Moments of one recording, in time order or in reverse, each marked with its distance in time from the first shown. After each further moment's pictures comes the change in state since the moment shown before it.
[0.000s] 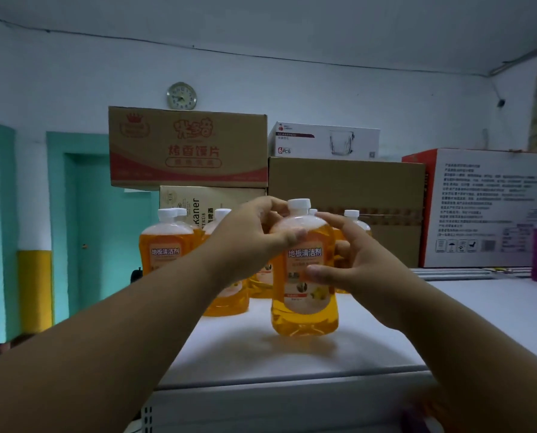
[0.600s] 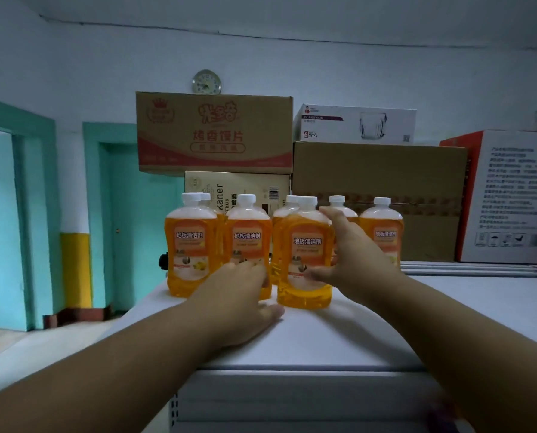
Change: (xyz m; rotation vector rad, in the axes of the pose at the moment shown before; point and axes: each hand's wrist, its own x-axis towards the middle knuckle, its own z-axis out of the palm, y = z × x) left_hand -0.062 -0.059 0.005 0.817 -0.165 -0.184; right_hand 0.047 0.031 0.032 -0.722 0.164 -0.108
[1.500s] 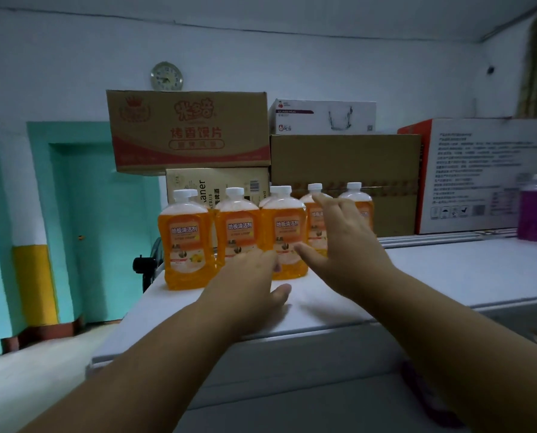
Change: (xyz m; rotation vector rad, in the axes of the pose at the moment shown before) left_hand -0.011 0.010 0.006 -0.091 0.115 0.115; right_hand -0.051 -0.036 -0.003 -0.224 0.285 -0.061
